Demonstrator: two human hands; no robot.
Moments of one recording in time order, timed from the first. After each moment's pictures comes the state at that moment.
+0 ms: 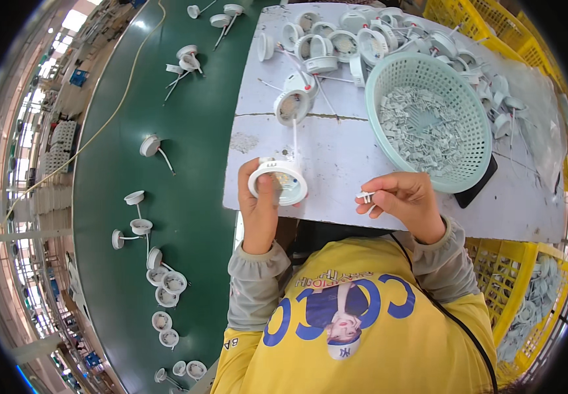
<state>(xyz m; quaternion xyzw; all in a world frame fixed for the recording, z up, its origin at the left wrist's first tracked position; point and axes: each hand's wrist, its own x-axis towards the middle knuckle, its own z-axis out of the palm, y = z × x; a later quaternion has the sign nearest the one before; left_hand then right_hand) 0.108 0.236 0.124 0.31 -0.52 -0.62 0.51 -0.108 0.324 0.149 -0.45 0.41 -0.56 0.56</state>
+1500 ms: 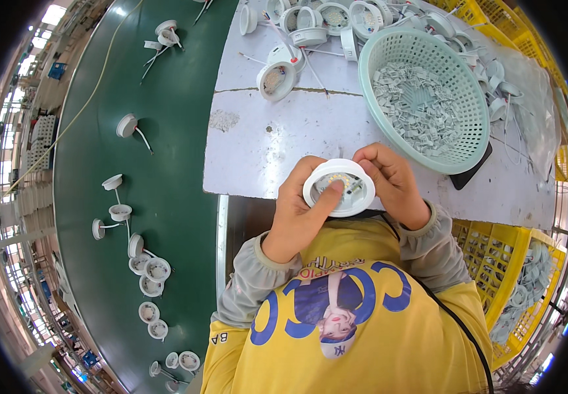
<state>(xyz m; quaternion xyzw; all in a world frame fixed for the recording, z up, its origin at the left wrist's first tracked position) 0.074 0.277 0.136 0.32 -0.54 -0.70 0.35 -0.093 0.319 0.120 -0.46 0.47 -0.54 0.53</state>
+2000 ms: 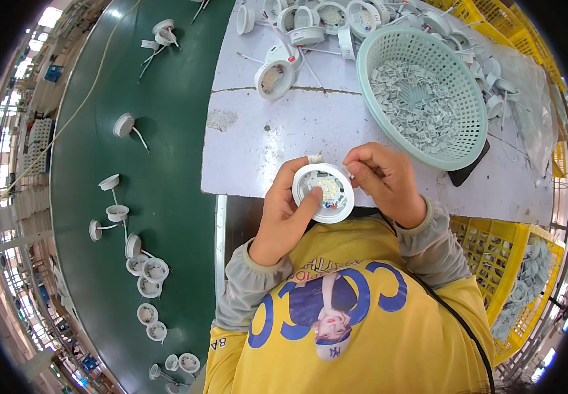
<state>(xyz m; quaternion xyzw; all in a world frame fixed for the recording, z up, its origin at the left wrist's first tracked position) 0.092 0.277 0.129 0.31 -0.54 -0.69 0.36 -0.083 0.317 0.126 -0.51 0.52 -0.53 0.43</state>
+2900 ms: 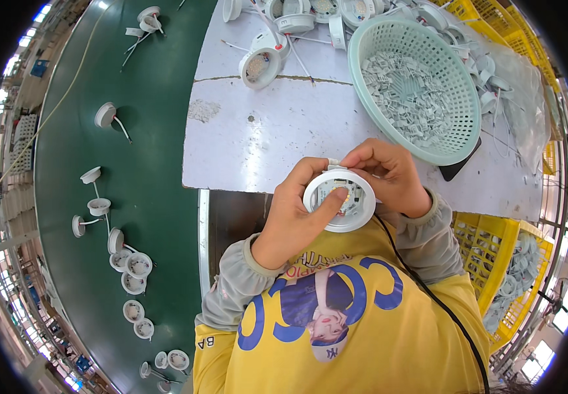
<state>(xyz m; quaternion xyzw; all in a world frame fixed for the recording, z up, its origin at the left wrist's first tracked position) 0.074 0.286 0.140 0.33 -0.58 -0.69 0.28 -0.103 0.323 0.122 -0.51 0.43 -0.51 0.54</state>
